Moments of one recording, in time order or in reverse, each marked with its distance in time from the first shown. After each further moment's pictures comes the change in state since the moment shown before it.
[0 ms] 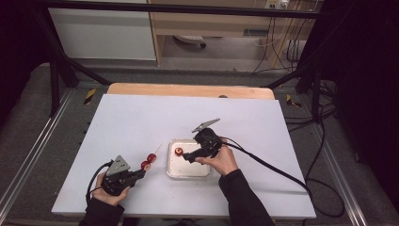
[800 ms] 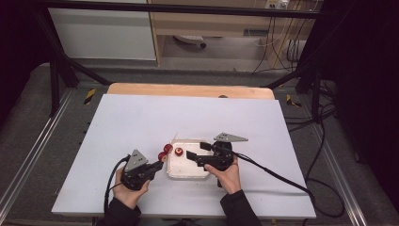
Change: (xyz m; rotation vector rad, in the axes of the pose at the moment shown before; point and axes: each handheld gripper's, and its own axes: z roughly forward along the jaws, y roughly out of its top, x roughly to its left) left arm -0.037 0.036 0.016 -0.105 0.030 -0.020; right arm 0.000 -0.059 -0.020 -0.455 0.141 0.235
